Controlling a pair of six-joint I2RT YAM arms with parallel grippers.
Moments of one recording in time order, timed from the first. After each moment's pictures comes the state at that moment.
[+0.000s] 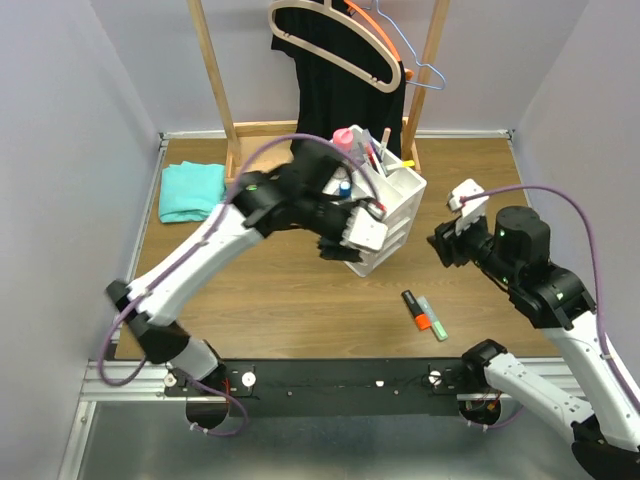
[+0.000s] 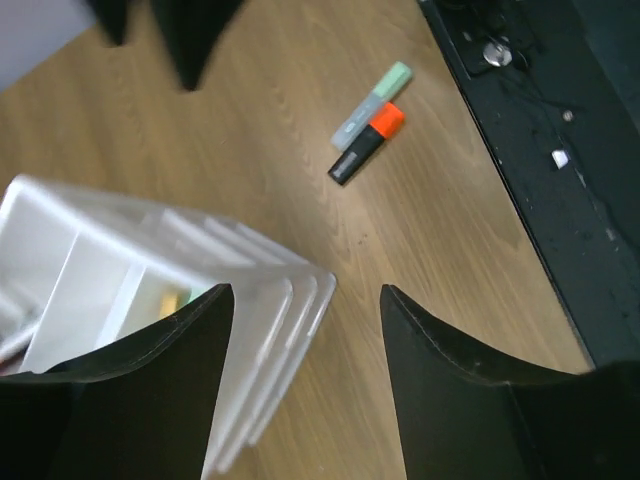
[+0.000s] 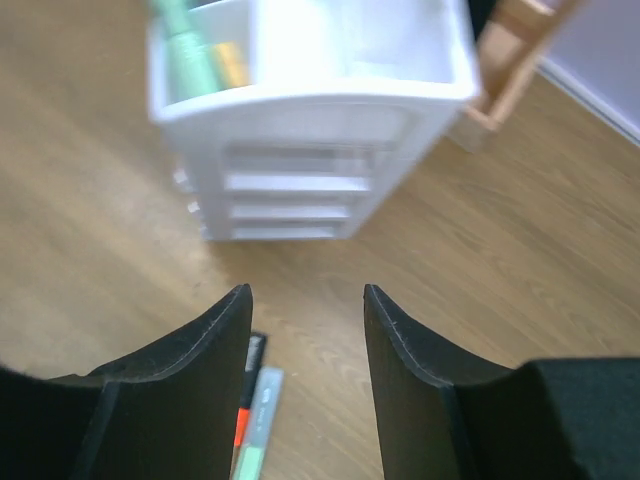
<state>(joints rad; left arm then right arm) -0.80 1.45 1.76 -1.04 0.70 0.87 0.54 0.74 1.05 -0.72 -0.06 -0.24</state>
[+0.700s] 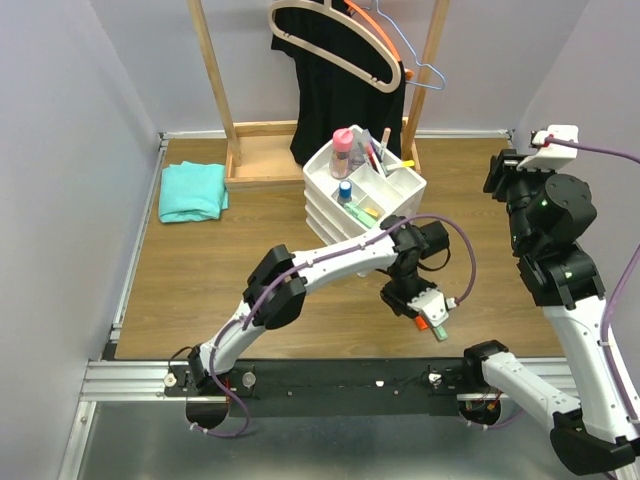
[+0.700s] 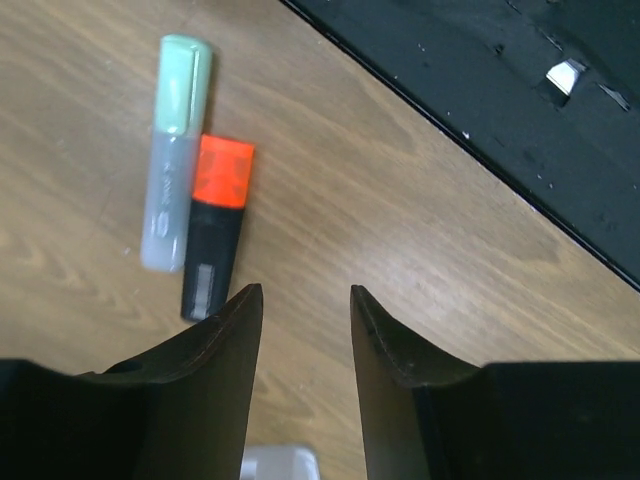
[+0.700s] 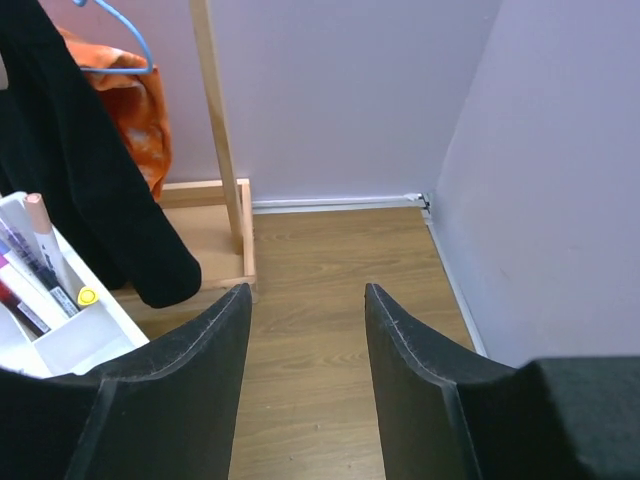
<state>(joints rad) -1.13 2.25 2.12 -1.28 0.60 1.32 0.29 0.86 1.23 -0.33 0.41 -0.08</state>
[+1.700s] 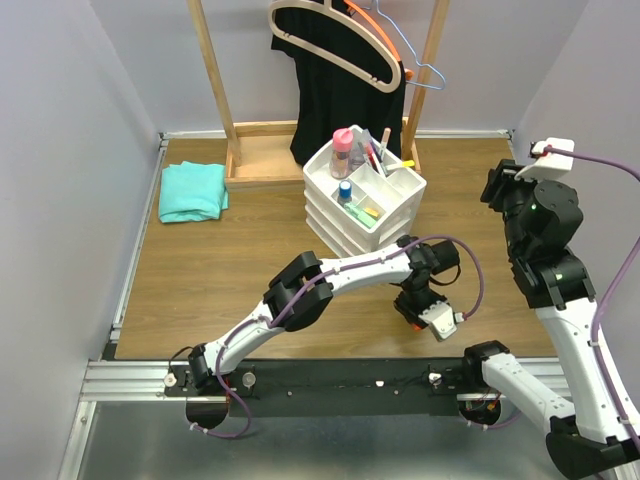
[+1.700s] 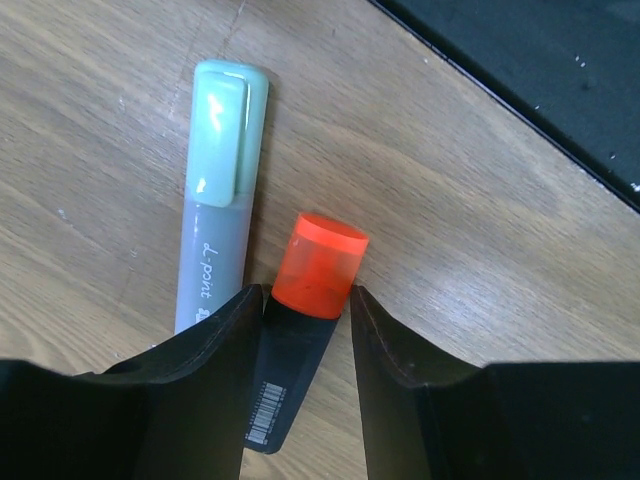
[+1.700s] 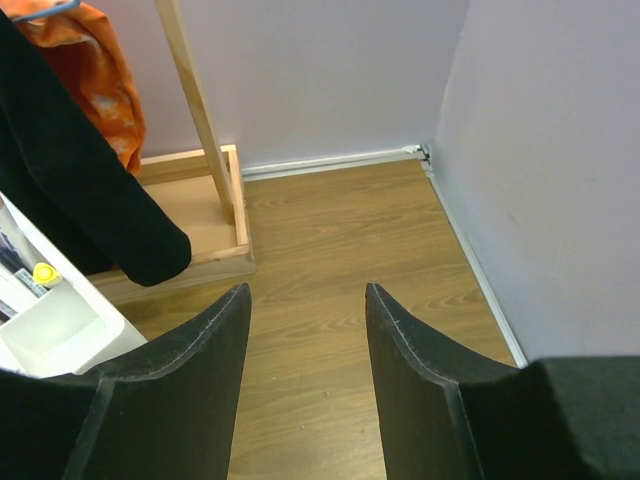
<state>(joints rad) -1.18 2.44 2.15 -1.08 0.57 1.31 0.24 0.82 1.11 -0.33 0.43 0.02</state>
